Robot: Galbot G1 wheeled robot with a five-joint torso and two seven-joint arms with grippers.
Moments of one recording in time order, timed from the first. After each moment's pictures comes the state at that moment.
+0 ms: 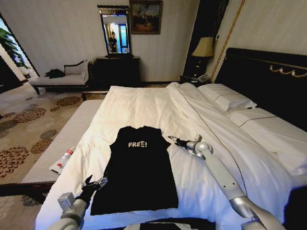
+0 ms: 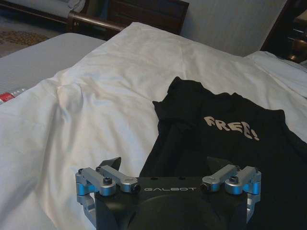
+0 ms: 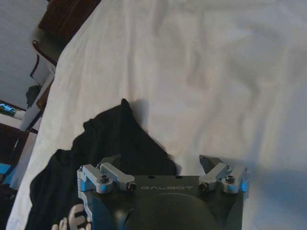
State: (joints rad) left arm 1.94 -1.13 -0.68 -2.27 -0.76 0.22 -0.23; right arm -0.74 1.07 0.25 1.35 1.49 -0.64 0.25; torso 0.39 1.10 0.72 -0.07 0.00
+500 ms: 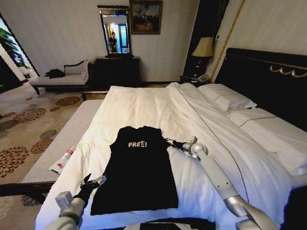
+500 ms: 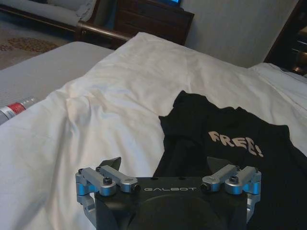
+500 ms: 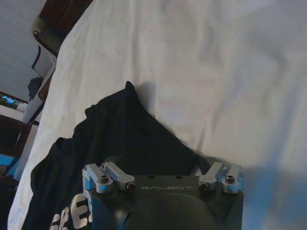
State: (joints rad) left arm 1.95 -1.12 -0.74 -2.31 -0.82 0.23 -0.24; right arm -0.73 1.13 0.22 1.30 1.45 -0.64 0.23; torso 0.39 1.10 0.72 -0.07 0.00
